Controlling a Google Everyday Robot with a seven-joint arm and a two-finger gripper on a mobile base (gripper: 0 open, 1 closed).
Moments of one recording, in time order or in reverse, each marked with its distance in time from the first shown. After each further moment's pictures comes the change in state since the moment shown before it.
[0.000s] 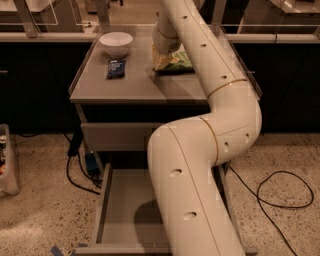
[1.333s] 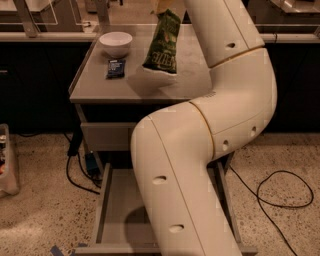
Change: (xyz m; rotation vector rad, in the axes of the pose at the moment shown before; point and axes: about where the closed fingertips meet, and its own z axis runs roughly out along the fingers) arm -0.033 -0.040 -0.186 0.219 0.204 0.009
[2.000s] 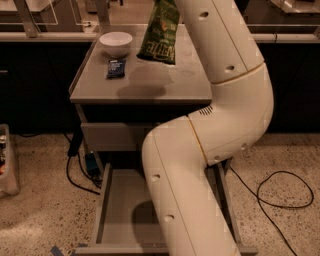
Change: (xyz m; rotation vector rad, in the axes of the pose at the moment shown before) arm -0.005 -0.011 -0.045 0.183 0.090 0.079
